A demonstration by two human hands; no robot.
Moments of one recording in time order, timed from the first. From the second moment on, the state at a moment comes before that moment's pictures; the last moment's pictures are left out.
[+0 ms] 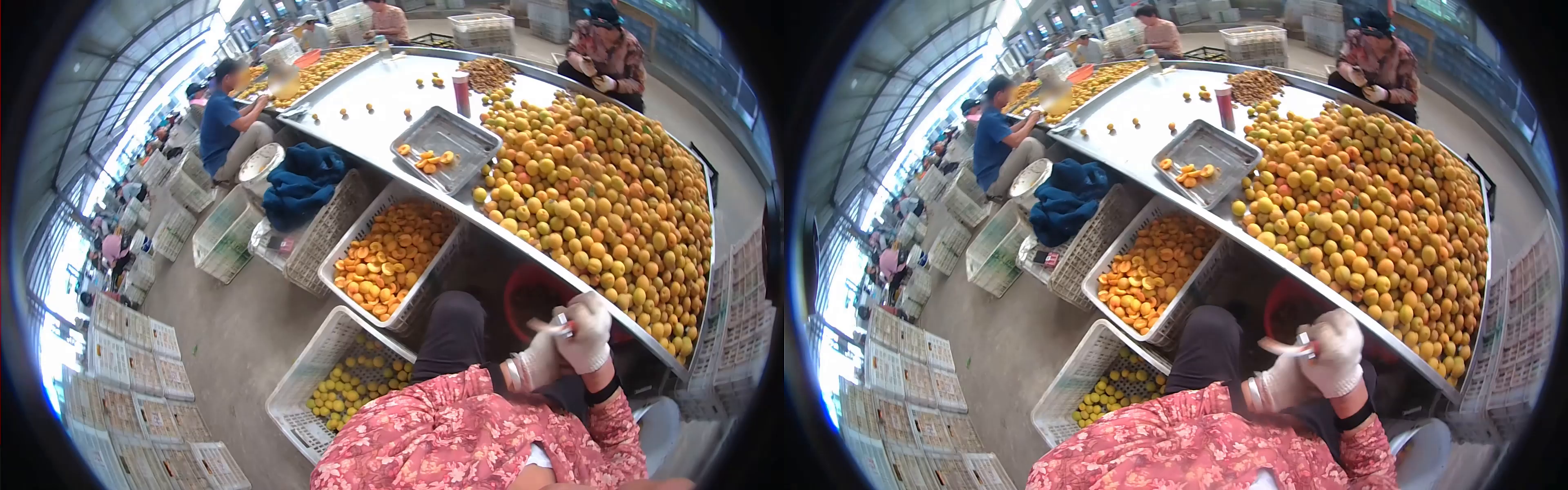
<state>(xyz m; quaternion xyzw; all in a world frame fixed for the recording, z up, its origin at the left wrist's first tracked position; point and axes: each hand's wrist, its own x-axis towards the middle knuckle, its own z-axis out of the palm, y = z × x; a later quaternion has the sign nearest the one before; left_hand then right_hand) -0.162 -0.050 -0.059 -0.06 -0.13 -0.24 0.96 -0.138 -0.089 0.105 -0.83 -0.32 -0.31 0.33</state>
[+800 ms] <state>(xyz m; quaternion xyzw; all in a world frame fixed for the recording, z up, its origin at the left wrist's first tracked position) -0.152 0.050 0.045 0.23 0.14 -0.29 0.92 -0.171 -0.093 0.082 -0.42 0.09 0.07 0.90</state>
